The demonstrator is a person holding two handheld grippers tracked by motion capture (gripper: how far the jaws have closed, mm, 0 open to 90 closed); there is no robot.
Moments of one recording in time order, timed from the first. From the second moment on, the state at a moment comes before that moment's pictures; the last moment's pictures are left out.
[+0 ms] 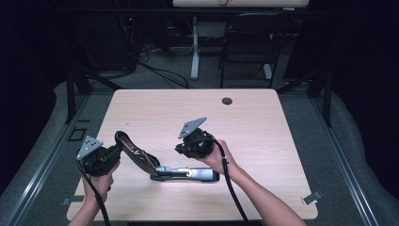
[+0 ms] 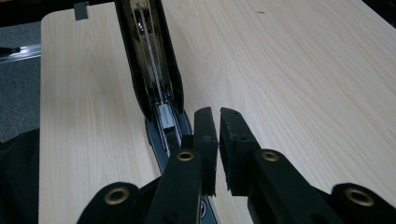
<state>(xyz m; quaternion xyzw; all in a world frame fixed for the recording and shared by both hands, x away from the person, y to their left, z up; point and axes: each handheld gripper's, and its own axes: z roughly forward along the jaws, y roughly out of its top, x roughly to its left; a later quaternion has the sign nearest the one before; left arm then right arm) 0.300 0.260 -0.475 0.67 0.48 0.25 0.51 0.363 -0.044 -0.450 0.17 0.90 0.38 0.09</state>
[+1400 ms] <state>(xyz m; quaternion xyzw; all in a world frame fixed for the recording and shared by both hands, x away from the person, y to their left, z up) 0.312 0.194 -0.488 0.76 0.40 0.20 0.48 0.349 -0.044 -0.424 0.15 0.88 0.43 0.12</state>
